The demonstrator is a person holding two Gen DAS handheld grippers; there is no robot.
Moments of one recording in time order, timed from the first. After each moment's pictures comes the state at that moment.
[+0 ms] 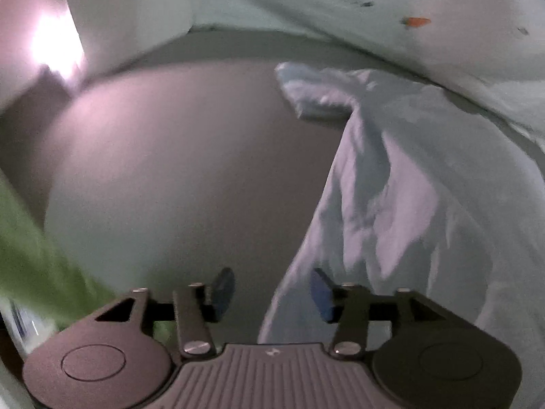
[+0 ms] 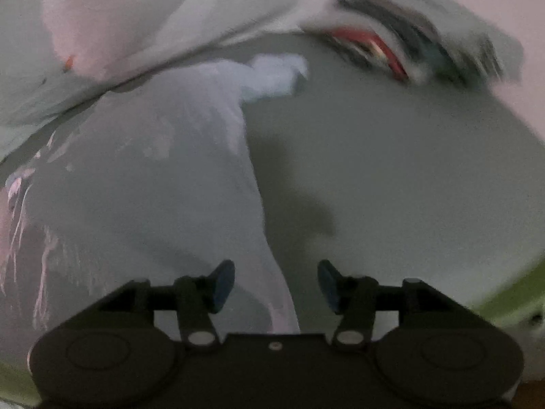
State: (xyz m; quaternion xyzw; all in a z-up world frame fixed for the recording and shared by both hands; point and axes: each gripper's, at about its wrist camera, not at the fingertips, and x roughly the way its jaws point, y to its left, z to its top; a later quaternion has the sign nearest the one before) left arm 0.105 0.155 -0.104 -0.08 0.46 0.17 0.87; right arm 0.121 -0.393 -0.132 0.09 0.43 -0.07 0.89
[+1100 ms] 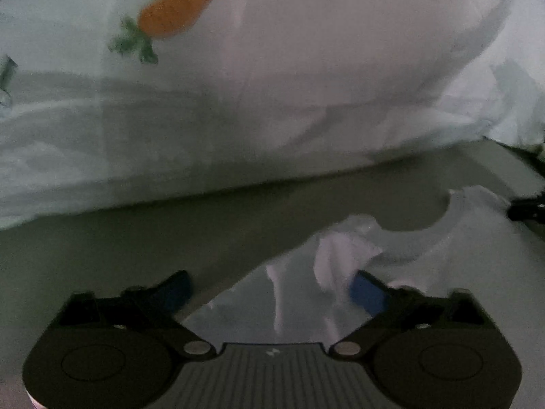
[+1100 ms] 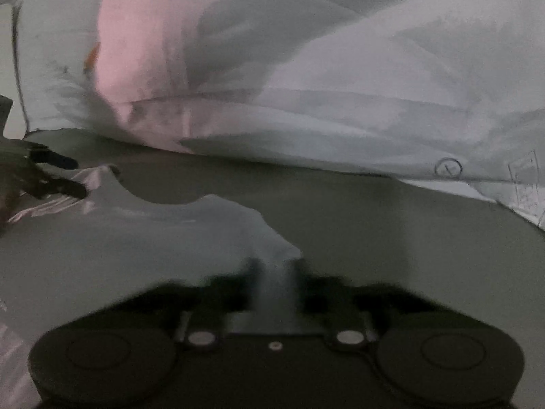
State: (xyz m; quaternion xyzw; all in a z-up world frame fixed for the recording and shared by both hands) left arm 0.624 0.073 -0.213 0.06 0.32 -0.15 0.93; right arm 0.588 -0.299 -0.205 -0.07 0.31 0.18 0.93
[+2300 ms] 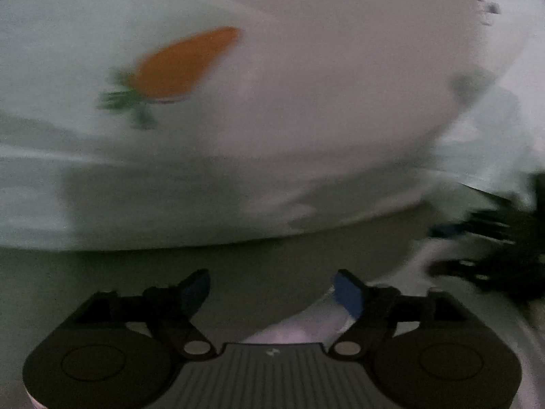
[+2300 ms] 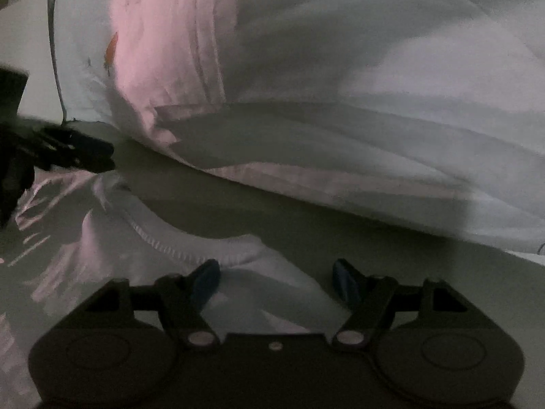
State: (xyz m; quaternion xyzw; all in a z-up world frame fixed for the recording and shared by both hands) left arm 0.662 0.049 -0.174 0.00 0.34 -0.23 0.91; right arm 0.646 -0.275 -0.208 -0.08 0.31 0.28 0.90
